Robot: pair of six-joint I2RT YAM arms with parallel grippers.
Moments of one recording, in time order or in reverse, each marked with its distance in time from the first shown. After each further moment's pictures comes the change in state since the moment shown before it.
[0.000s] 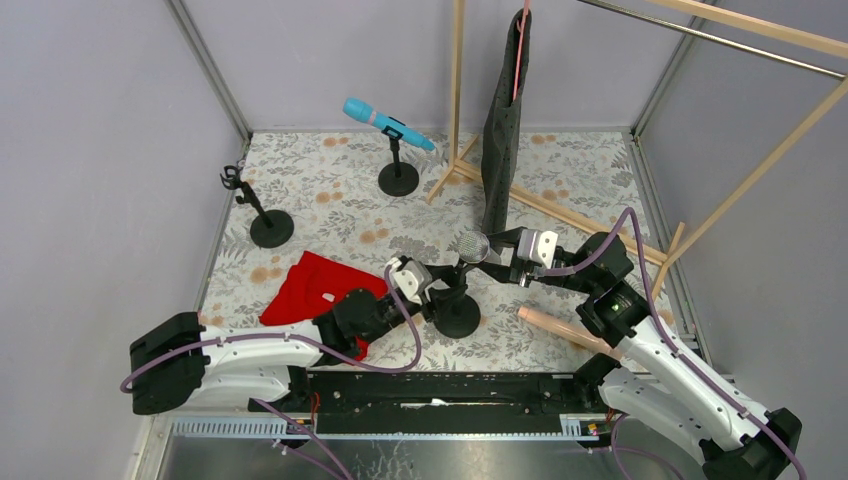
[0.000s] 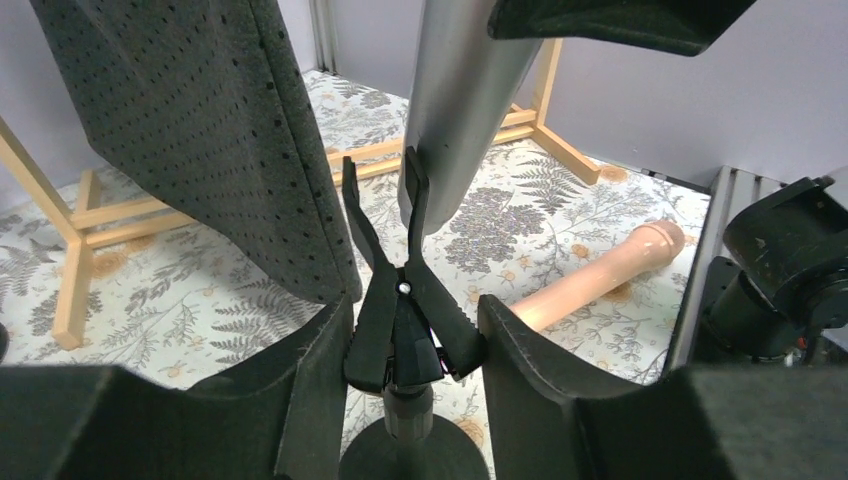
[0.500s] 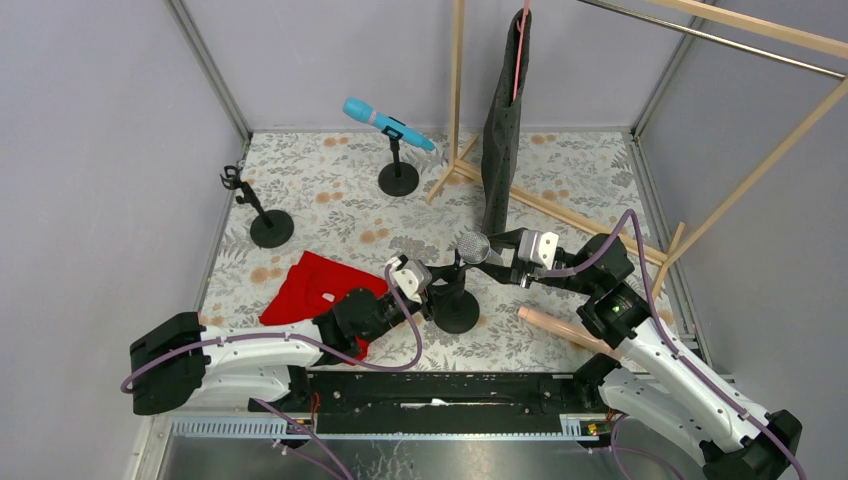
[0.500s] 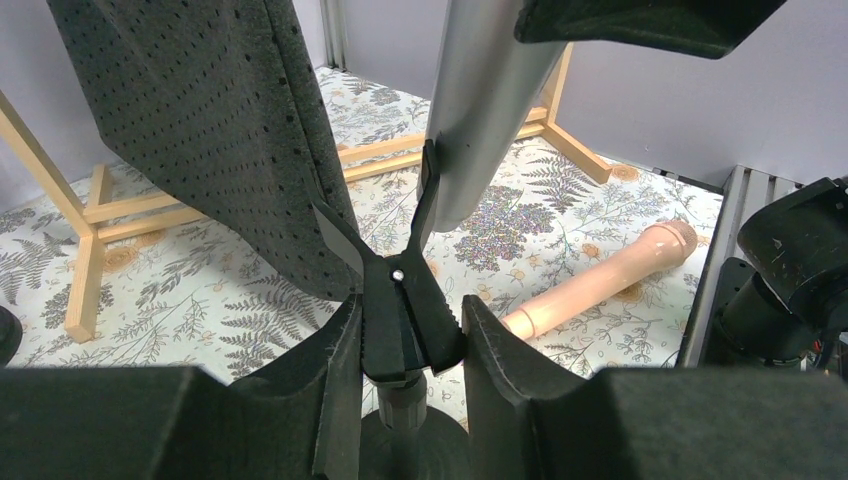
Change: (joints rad) left arm 0.002 0.004 0.000 0.000 -0.006 0.008; right arm -0.001 -0.010 -0.011 0.000 0.005 0.003
